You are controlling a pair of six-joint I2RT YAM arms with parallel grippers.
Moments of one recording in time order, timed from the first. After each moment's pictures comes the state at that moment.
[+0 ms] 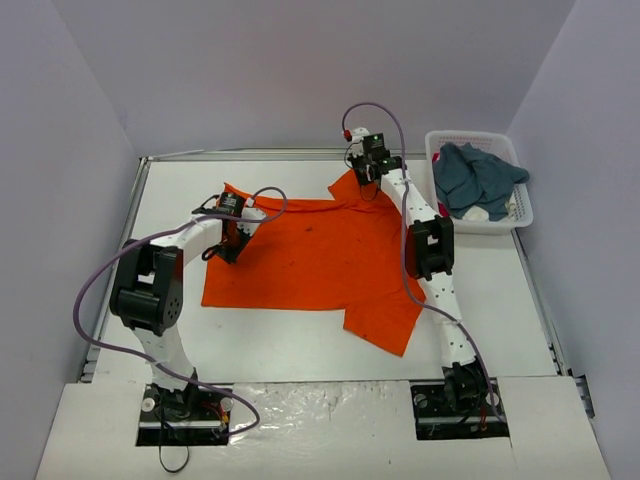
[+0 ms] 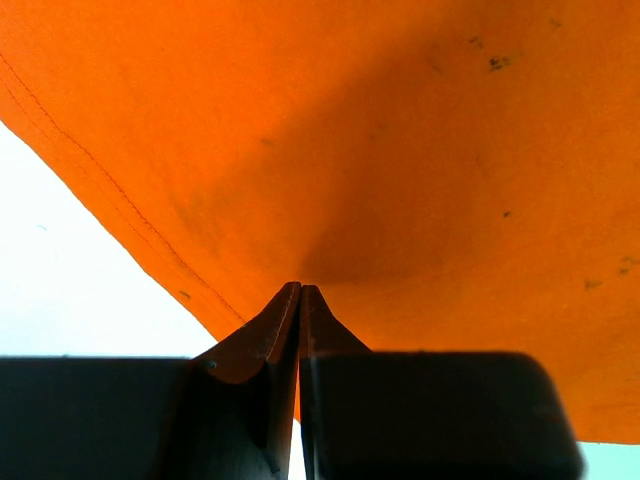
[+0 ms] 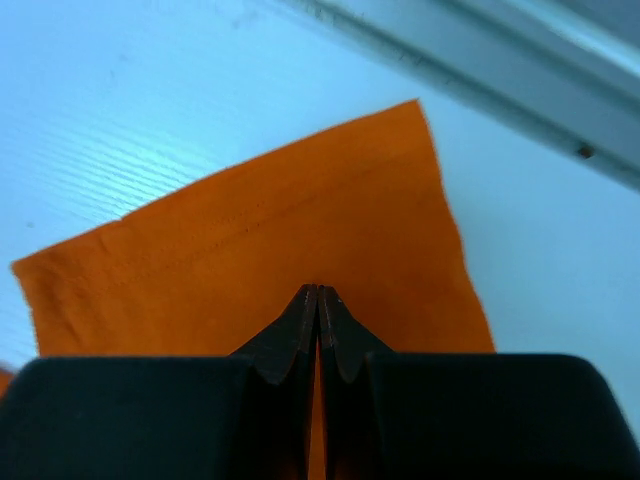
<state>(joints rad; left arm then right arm) -0.23 1.82 1.21 -0.60 -0.05 0.37 0.28 2.74 2.58 -0.54 -0.02 -0.19</state>
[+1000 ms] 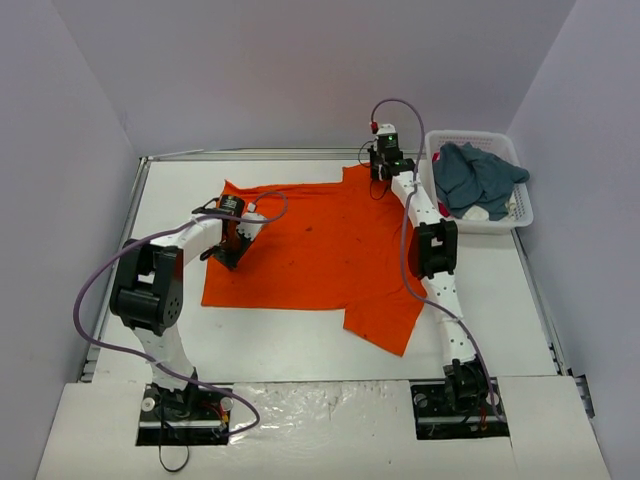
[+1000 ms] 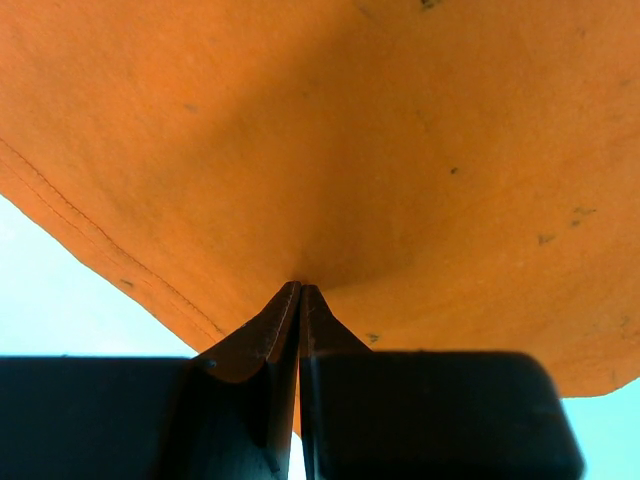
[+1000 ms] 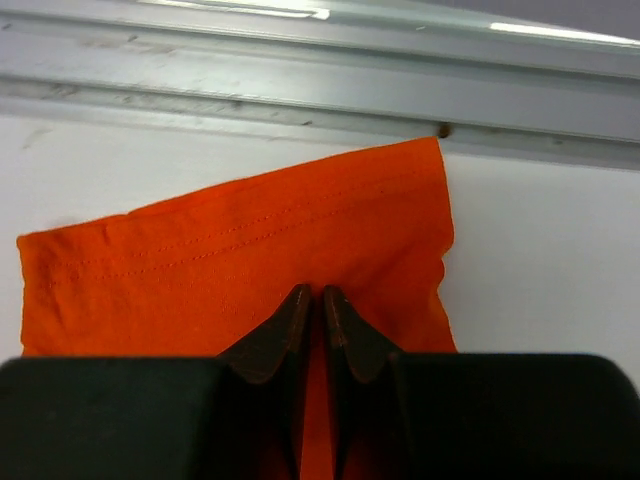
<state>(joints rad) -0.23 1.82 1.21 -0.67 0.02 0.37 0.22 2.86 2.71 -0.50 0.08 0.04</state>
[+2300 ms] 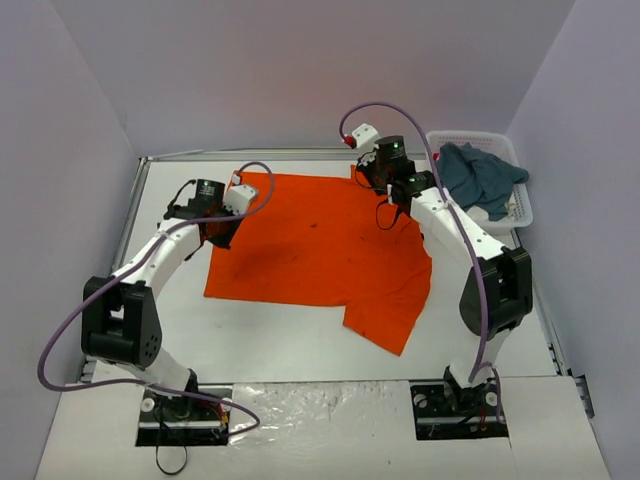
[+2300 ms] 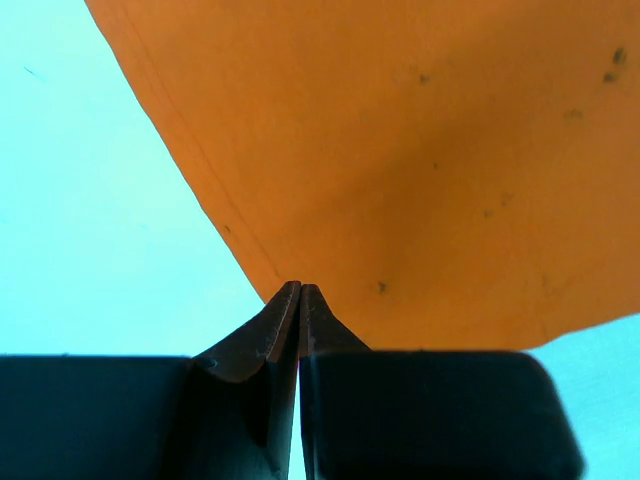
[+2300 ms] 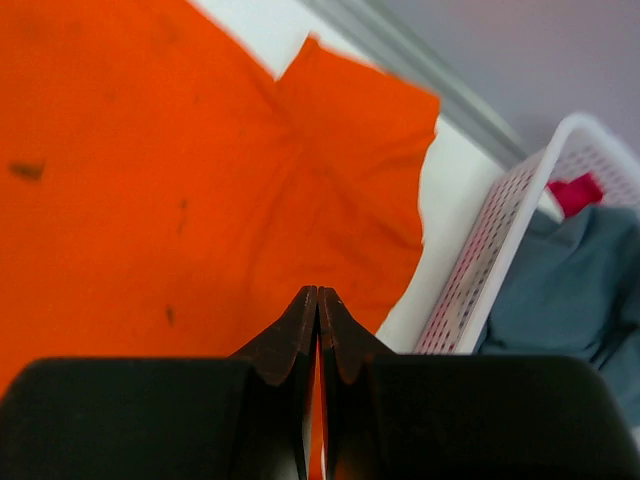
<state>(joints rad) -0.20 1.56 1.19 -0.59 0.08 0.36 0.41 1.82 1.58 -0.31 0.19 -0.39</state>
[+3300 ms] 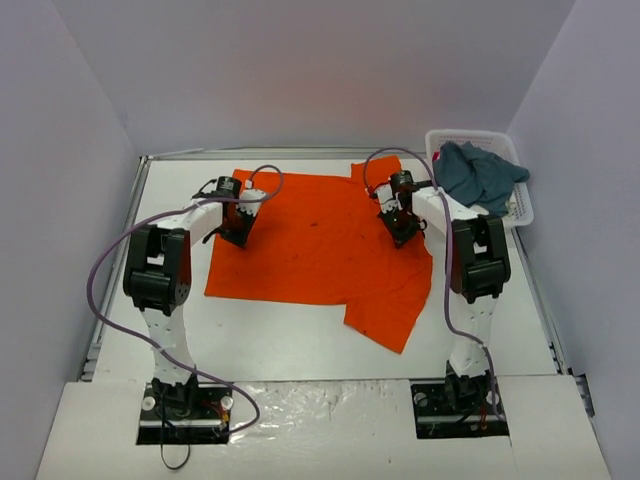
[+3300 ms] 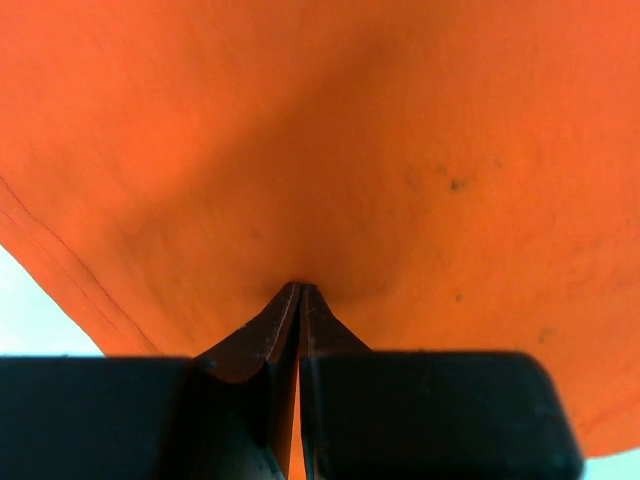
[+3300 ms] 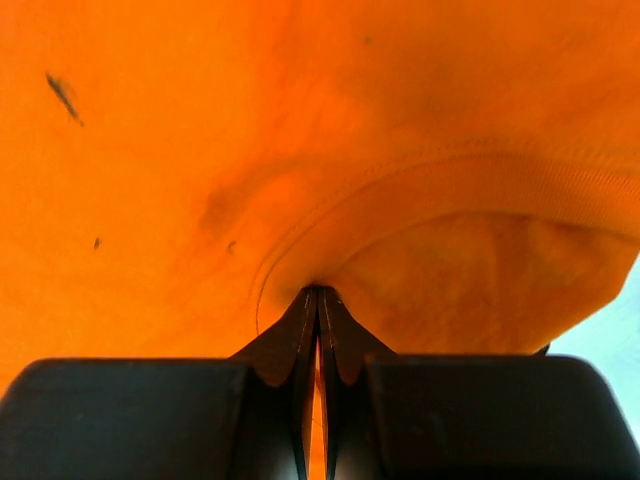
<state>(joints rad) -0.18 1.97 1.39 -0.58 0.17 0.28 0.22 2.08 1.50 -0.72 -0.05 -0.31</state>
